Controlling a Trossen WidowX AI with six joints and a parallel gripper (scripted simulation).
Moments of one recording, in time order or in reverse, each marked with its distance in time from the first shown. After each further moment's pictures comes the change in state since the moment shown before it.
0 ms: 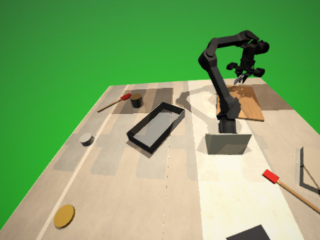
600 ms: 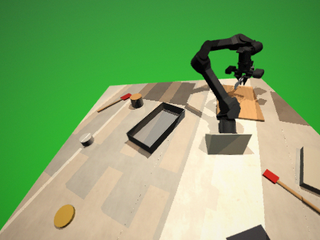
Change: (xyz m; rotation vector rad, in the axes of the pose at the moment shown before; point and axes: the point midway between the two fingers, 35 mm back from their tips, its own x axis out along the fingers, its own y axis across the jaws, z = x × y) arm 0.008 -0.006 -0.007 -0.030 -0.123 -0.103
